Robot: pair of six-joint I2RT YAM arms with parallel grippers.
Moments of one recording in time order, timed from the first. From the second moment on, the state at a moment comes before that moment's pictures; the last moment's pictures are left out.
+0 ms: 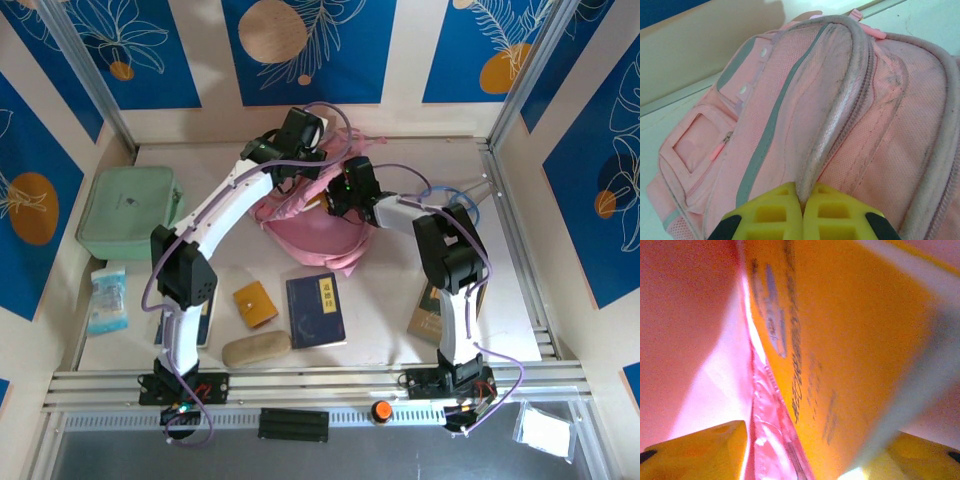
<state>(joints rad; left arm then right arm) -0.61 2.04 2.12 -0.83 -0.22 -0.09 0.44 2.05 1.34 0.12 -0.35 1.41</state>
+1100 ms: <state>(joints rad) -0.44 1.70 1.47 -0.57 -0.05 -0.39 0.72 1.40 0.89 -0.56 -0.01 0.57</state>
